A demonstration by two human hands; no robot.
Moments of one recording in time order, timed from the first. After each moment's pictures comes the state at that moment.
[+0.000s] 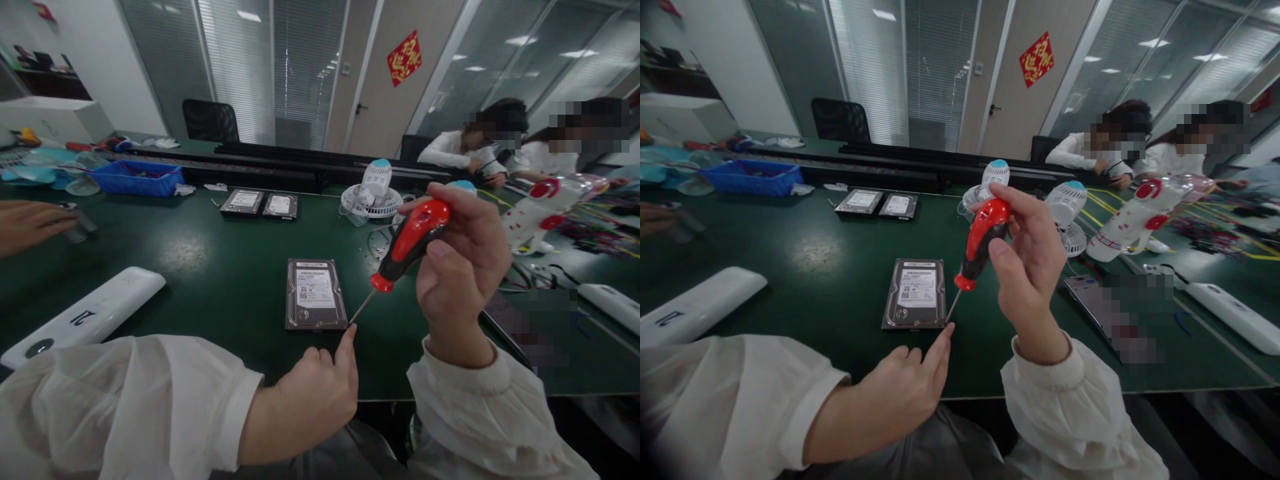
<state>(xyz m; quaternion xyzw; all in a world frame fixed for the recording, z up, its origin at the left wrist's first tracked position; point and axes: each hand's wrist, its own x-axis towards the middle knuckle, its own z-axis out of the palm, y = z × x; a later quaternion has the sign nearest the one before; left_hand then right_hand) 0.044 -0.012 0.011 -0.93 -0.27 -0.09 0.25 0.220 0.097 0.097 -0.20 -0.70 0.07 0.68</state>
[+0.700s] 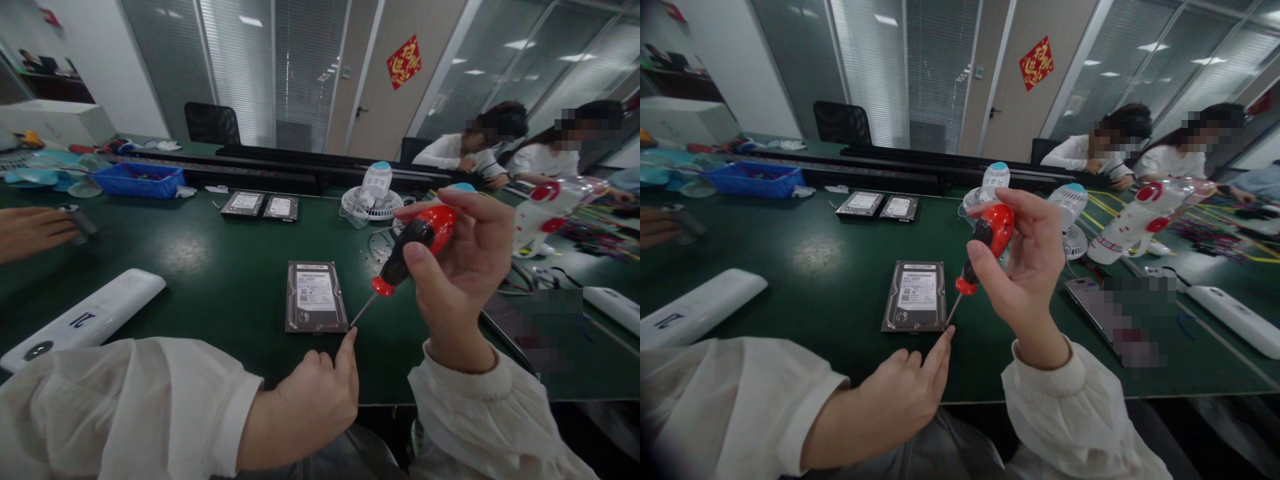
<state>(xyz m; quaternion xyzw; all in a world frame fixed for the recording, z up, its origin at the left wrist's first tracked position) 0.043 -0.013 0.014 -0.93 -0.27 -0.09 0.25 0.220 0.096 0.098 -0.20 -0.72 0.05 0.66</state>
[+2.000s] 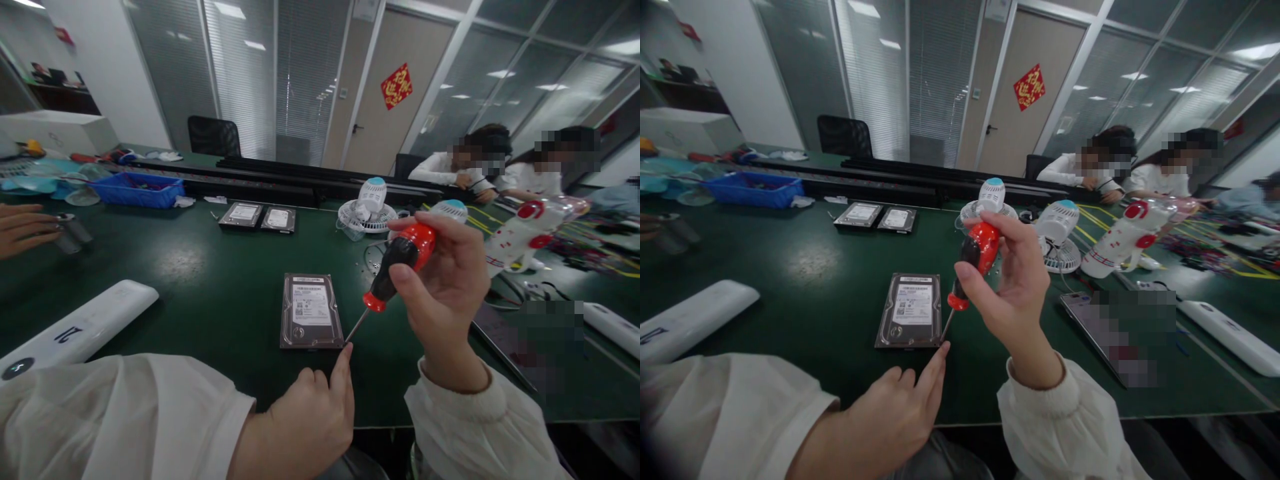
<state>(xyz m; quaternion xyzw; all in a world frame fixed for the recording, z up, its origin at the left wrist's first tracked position) 0.046 -0.012 0.017 -0.92 -0.28 -0.11 0.25 0.220 0.093 0.098 -0.22 -0.72 0.06 0.66</state>
